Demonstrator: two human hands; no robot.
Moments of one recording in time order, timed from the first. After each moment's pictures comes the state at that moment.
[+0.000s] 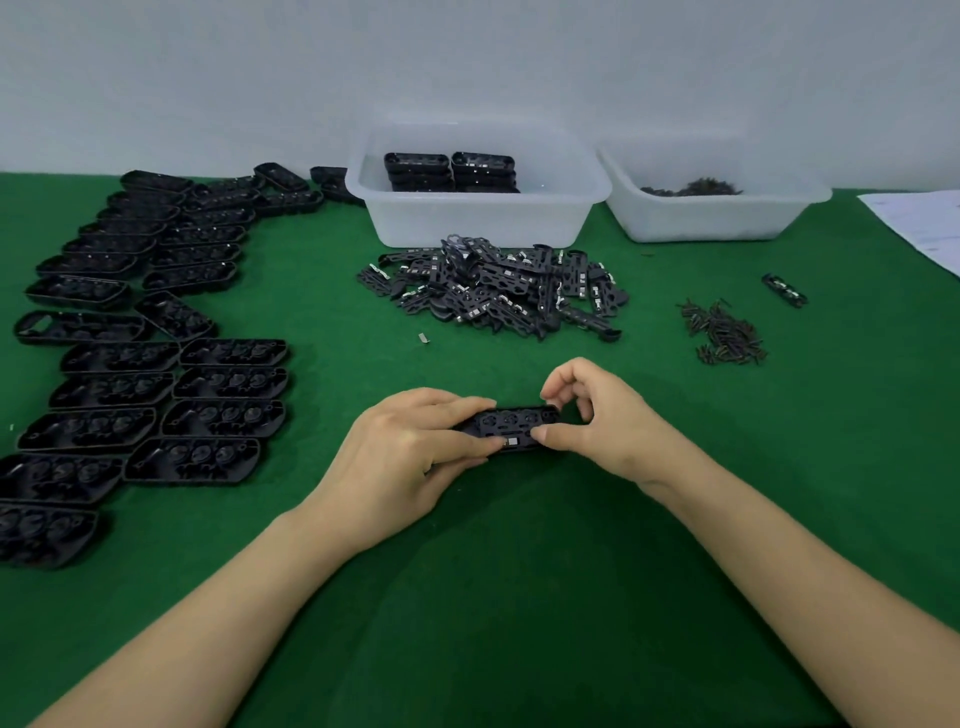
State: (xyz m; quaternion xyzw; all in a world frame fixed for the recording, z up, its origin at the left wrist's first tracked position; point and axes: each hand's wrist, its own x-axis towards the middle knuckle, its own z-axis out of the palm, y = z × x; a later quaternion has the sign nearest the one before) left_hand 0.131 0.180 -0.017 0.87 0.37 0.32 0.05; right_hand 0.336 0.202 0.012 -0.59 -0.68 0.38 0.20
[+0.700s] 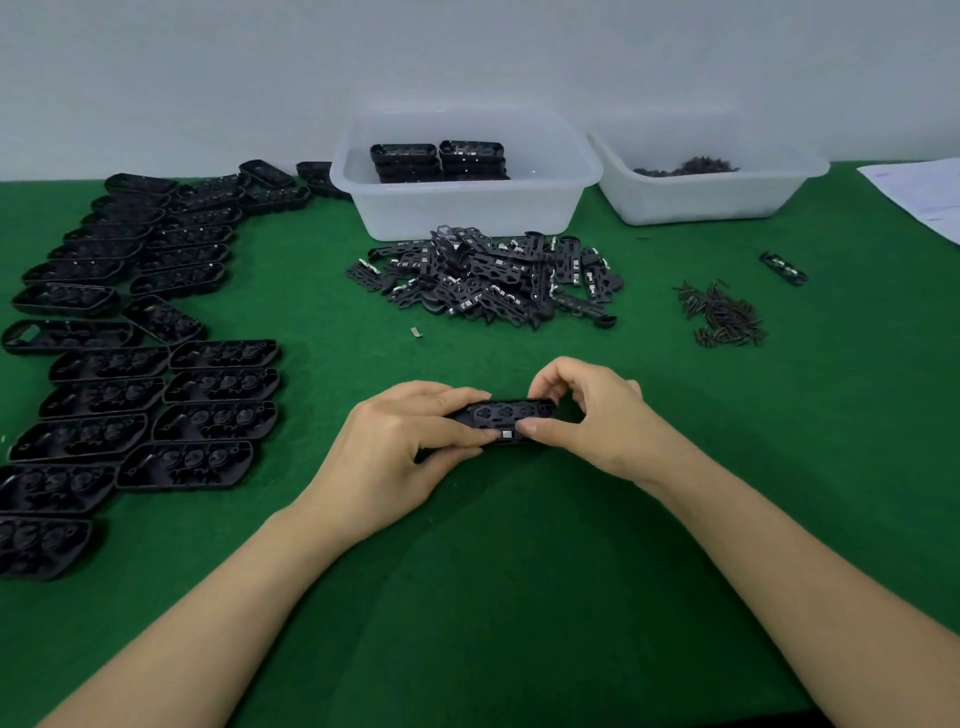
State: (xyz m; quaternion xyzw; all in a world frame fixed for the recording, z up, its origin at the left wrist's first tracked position) left_hand 0.131 0.183 -0.018 0.85 0.38 0.34 0.11; right_hand 0.337 0.202 0.005 -0.59 -0.71 0.34 0.20
